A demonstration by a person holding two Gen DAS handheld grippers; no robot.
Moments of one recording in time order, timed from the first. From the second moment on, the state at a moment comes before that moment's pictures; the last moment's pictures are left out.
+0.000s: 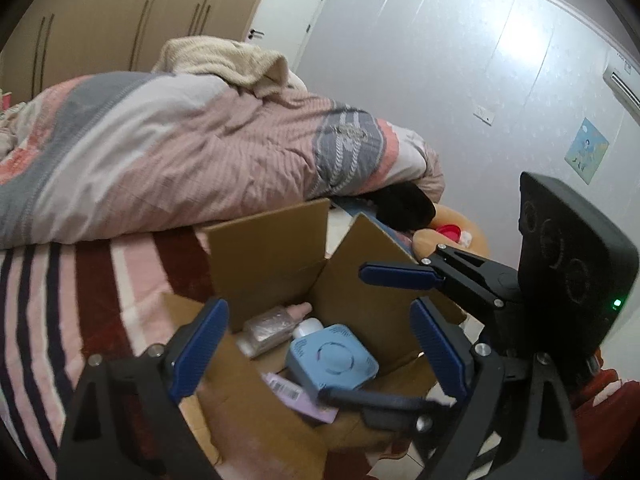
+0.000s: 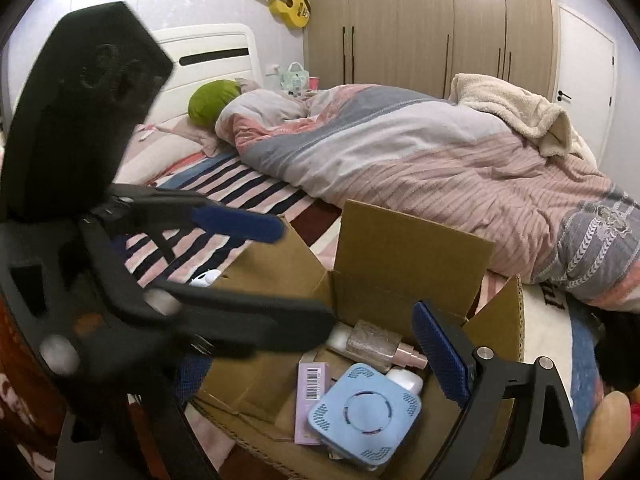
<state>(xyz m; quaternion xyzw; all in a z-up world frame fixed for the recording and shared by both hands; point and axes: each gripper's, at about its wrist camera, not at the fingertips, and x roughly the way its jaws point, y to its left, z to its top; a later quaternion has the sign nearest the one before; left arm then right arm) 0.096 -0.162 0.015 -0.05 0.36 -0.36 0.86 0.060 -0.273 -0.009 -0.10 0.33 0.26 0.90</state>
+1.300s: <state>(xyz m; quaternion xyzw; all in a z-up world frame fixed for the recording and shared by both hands) 0.065 0.112 -0.104 -0.15 0.38 -0.15 0.90 0.111 -0.032 -0.162 -0.18 0.48 0.34 0.79</state>
